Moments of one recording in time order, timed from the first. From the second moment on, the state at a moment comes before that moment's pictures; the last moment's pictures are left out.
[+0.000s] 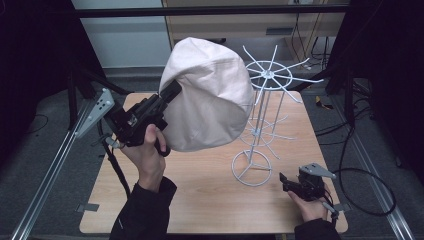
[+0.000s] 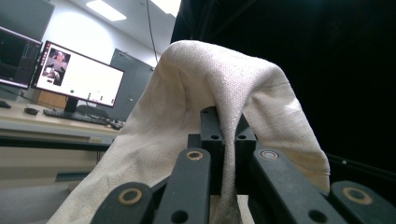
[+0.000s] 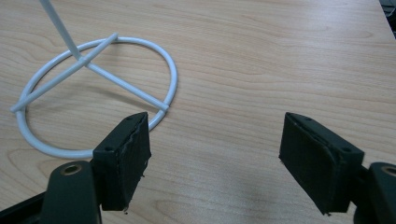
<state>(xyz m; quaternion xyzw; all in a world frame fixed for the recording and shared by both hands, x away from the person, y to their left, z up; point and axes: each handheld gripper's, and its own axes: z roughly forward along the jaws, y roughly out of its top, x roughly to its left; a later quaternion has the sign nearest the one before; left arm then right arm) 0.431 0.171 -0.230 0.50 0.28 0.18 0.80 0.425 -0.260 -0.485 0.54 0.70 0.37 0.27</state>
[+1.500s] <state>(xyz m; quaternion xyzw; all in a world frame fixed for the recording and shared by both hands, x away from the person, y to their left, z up) 0.448 0.152 -0.308 0.65 0.29 0.18 0.68 0.424 -0.260 -0.485 0.55 0.70 0.37 0.27</state>
